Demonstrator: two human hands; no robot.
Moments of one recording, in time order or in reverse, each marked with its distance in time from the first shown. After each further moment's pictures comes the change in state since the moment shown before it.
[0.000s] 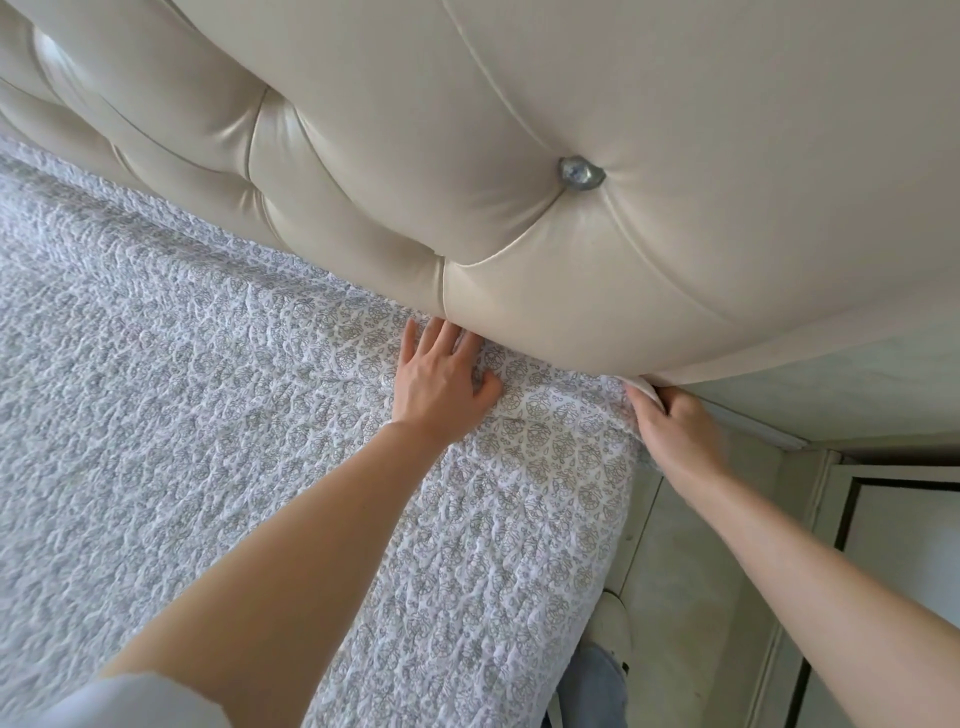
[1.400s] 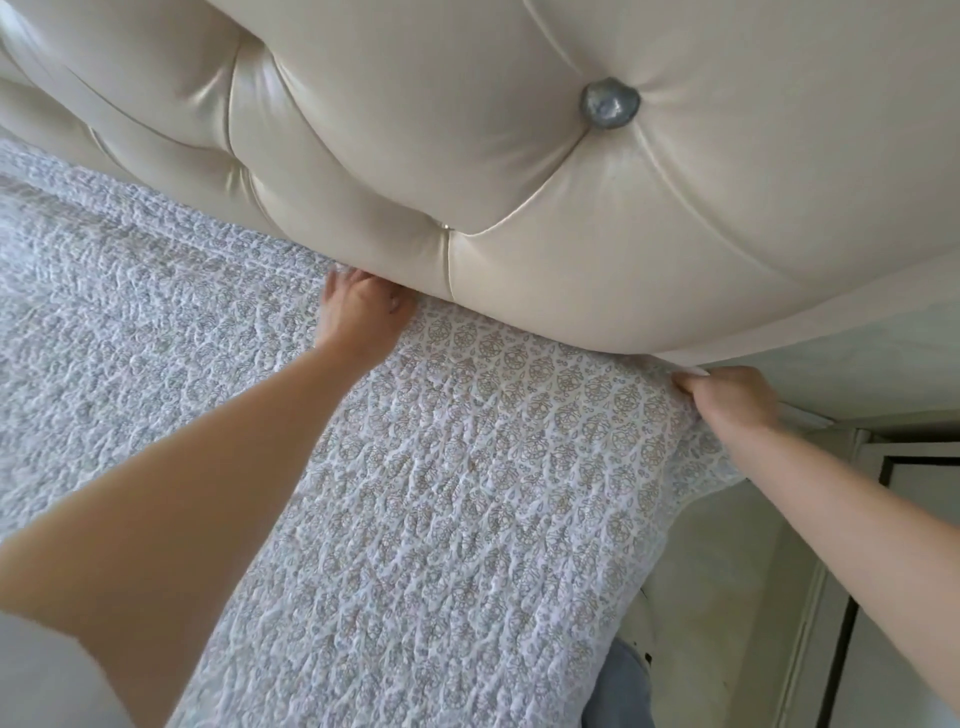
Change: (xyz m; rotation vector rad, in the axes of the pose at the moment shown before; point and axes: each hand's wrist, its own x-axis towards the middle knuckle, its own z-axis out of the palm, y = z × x) left_hand 0.040 -0.087 -0.028 -0.093 -0.038 -0.195; right_hand 0.039 0.026 -0.007 -0.093 0.118 0.337
